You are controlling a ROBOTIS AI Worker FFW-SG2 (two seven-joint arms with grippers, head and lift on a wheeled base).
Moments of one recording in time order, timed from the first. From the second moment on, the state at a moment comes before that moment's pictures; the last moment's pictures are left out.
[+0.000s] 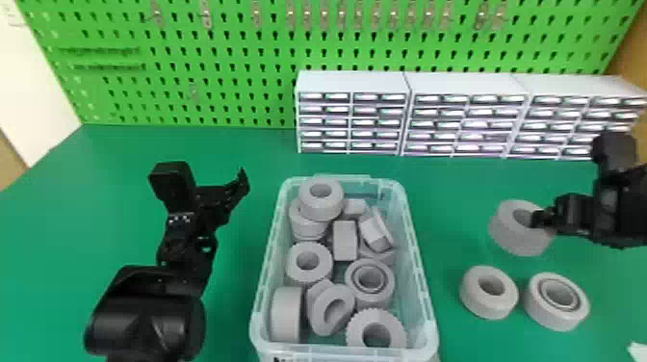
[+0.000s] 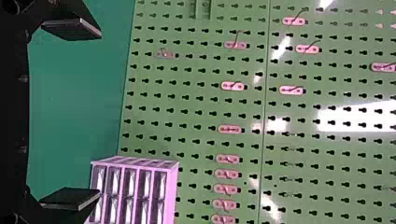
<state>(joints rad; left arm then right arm) -0.13 0.09 -0.08 -1.45 0.16 -0.02 0.12 -0.52 -0.21 -0.28 -1.51 -0.11 1.48 0.11</state>
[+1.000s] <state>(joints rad) -0.13 0.09 -0.08 -1.45 0.16 -0.02 0.12 -0.49 -0.21 -0.31 -1.36 -0.15 1.28 0.11</state>
